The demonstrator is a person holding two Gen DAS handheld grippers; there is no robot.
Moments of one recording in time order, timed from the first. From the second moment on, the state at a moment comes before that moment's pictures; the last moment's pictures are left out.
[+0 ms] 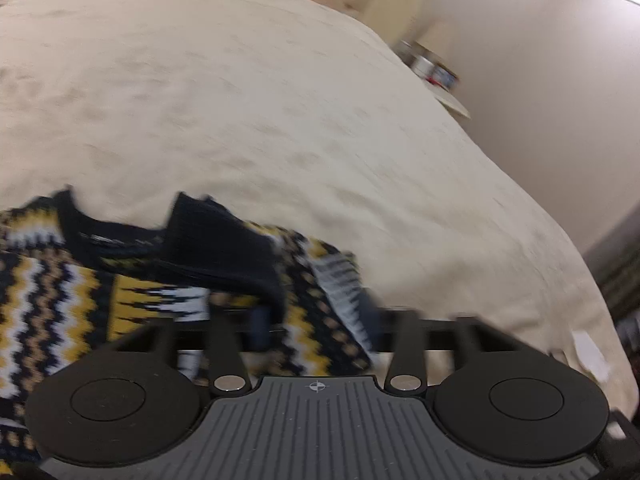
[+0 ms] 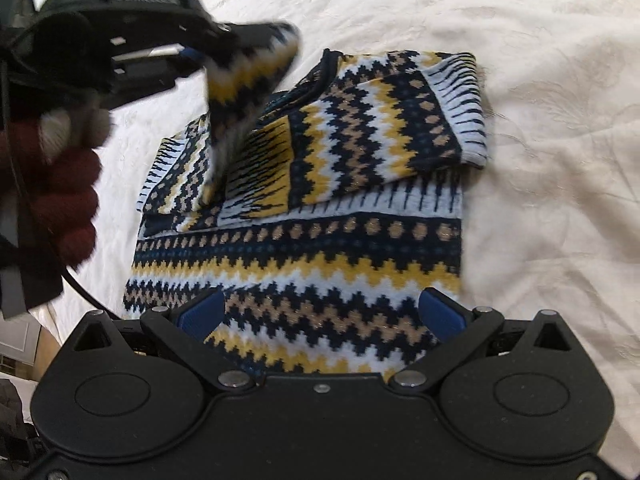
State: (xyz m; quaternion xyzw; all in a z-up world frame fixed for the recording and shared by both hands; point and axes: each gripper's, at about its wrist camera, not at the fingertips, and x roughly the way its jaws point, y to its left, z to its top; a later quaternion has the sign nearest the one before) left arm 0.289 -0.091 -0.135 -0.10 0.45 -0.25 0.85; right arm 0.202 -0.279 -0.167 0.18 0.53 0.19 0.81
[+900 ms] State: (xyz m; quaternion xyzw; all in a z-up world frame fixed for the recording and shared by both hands) left arm 0.280 0.001 -0.149 -0.03 0.48 -0.20 0.86; right arm 0.242 -0.264 -0.161 0.18 0.52 0.12 0.83
